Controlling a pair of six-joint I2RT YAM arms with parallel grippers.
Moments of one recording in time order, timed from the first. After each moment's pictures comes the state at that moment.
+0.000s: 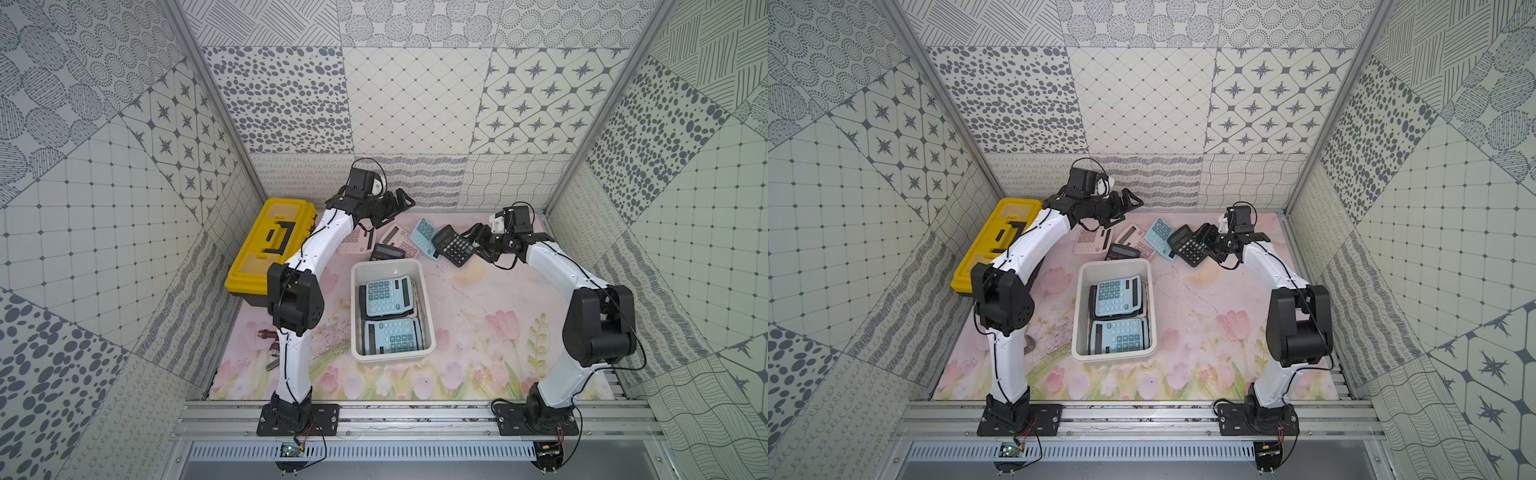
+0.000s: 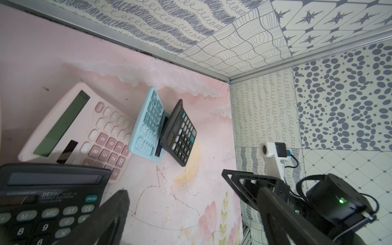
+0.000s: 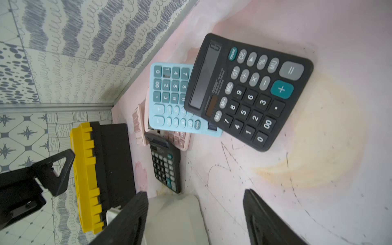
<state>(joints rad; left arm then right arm) -0.31 2.14 2.13 -0.62 0.53 -0.68 0.12 1.80 1.38 -0.39 -0.47 0.75</state>
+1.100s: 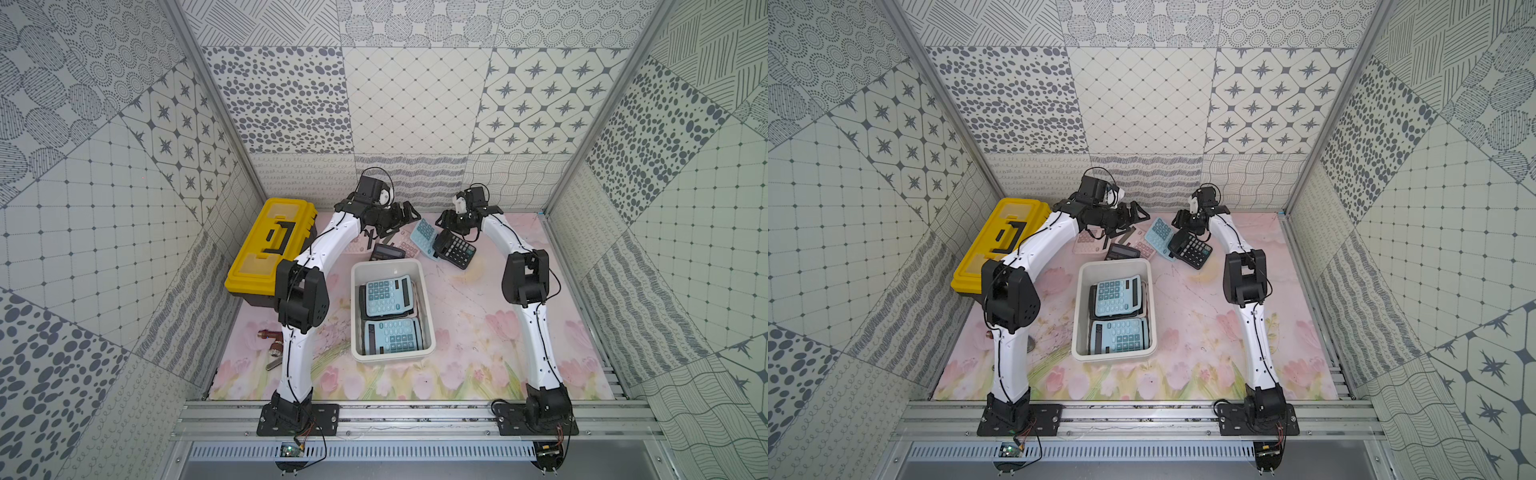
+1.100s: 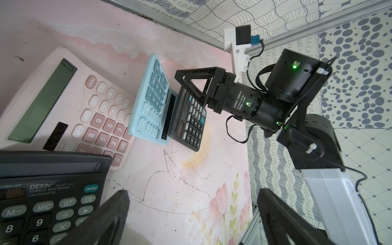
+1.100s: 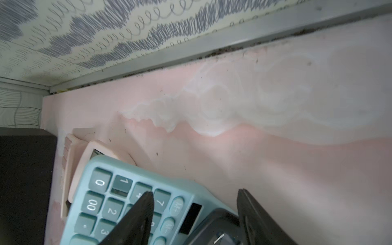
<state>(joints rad) -0.33 2.14 2.04 -0.66 0.56 -0.62 0.20 2.57 2.36 -0.70 -0.36 0.35</state>
